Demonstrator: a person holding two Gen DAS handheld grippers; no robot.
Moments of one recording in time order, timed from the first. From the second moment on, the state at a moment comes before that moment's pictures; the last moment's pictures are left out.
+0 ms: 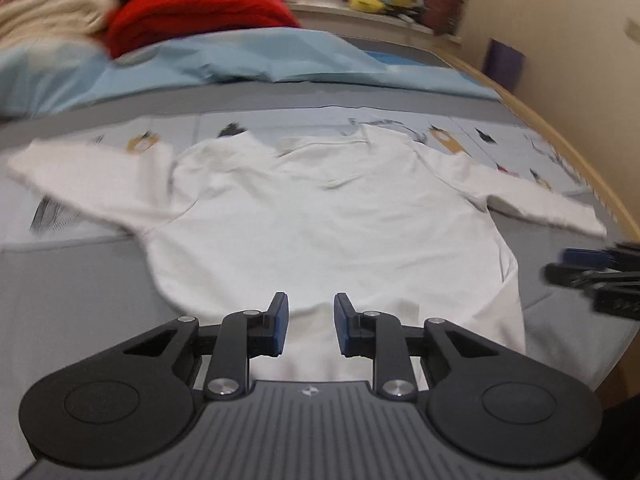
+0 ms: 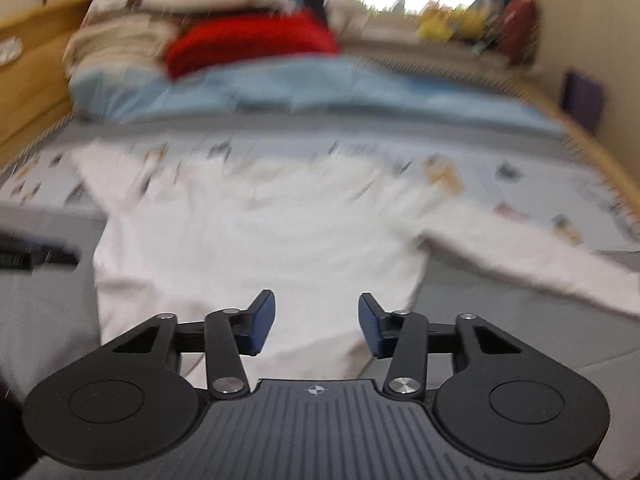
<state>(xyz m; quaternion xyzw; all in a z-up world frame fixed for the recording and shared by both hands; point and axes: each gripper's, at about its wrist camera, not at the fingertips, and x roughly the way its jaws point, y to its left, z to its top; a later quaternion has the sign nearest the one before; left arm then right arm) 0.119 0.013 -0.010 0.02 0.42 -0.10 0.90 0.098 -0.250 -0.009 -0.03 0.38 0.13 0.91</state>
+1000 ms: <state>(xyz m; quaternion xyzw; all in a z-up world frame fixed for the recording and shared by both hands) 0.188 -0.079 -0.087 0.05 0.53 -0.15 0.83 0.102 -0.216 -0.061 -0.11 0.53 0.21 0.81</state>
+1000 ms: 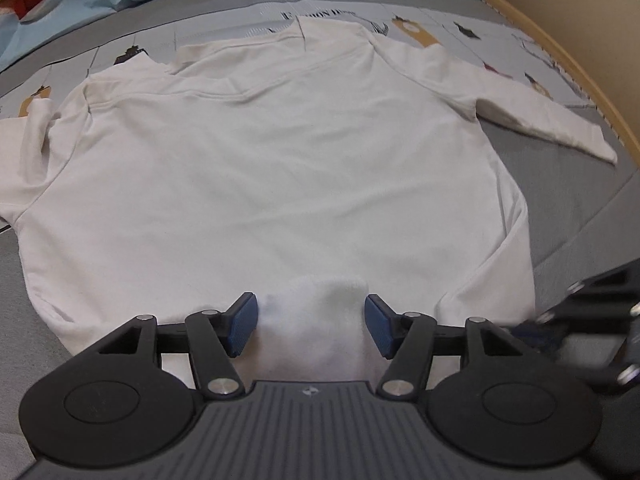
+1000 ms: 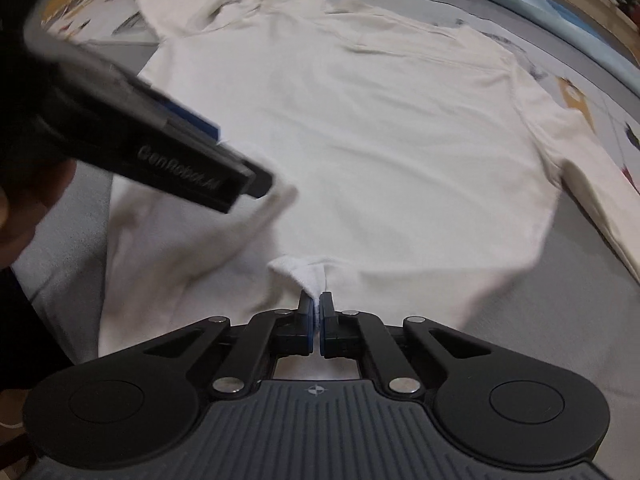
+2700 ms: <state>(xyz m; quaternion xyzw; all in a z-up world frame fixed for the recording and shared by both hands) 0.085 0.105 -0.102 0.09 0.66 -0.14 0.73 0.060 -0.409 -0.027 0.10 0.56 0.04 0.82</state>
